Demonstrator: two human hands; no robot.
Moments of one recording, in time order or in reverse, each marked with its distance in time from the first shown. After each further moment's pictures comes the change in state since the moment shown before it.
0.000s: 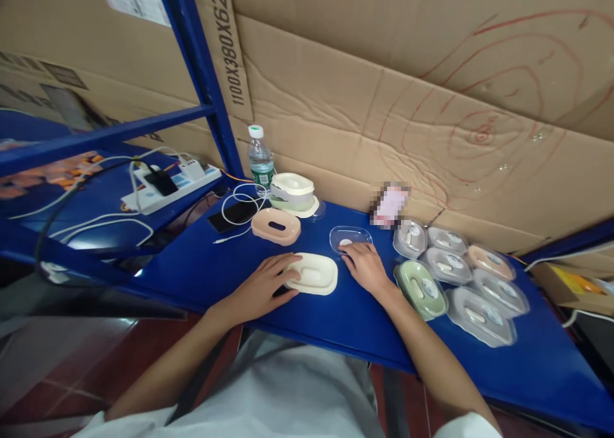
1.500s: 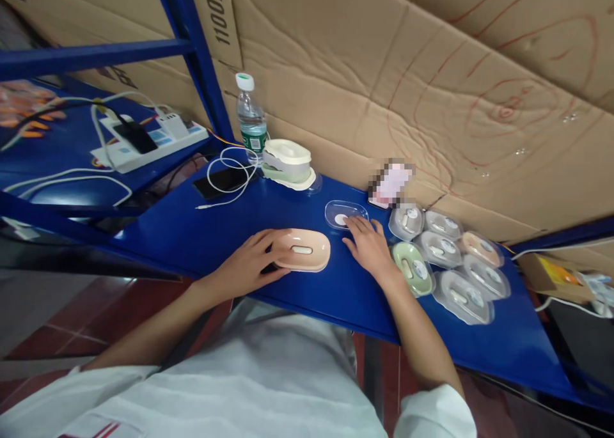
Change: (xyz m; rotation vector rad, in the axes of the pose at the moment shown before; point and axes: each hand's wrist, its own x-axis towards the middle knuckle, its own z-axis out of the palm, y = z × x) left_hand -0.007 0.011 -0.001 -0.002 0.019 -0.027; right_hand -0.005 0.000 -0.037 -0.066 -0.113 0.076
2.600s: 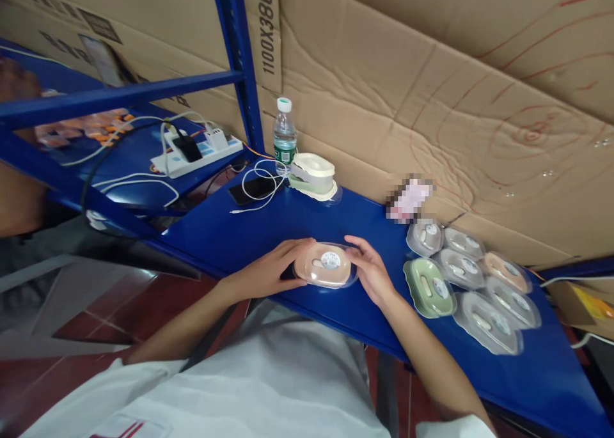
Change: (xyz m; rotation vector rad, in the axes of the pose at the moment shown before) left_hand -0.008 -0.006 -0.004 -0.380 -0.044 -0.080; right_hand -0.010 -0.064 0.017 1.560 0.005 0.556
